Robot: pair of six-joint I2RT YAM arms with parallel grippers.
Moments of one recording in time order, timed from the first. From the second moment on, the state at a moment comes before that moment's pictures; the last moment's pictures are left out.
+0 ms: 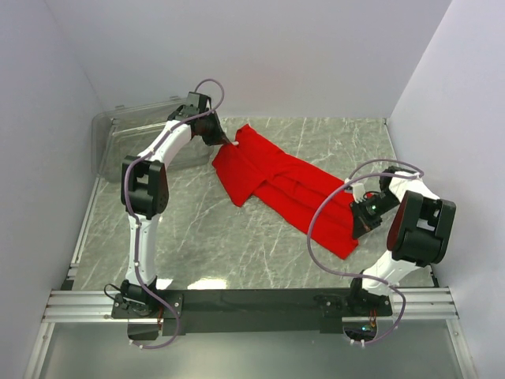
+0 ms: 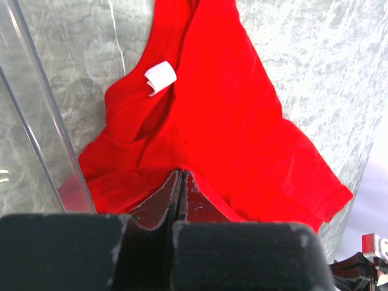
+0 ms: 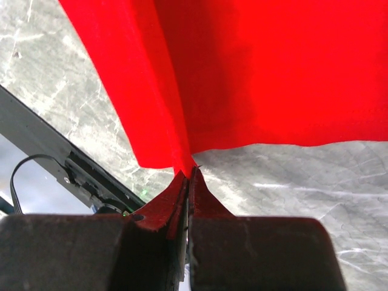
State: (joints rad) left arm -0.26 2.27 2.03 -0.58 0.30 -0.64; right arm -0.33 1.65 1.02 -1.15 -0.43 -0.87
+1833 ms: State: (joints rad) left arm -0.26 2.27 2.03 -0.54 0.25 -0.63; right arm -0.30 1.78 1.16 -1.07 -0.36 -0.85
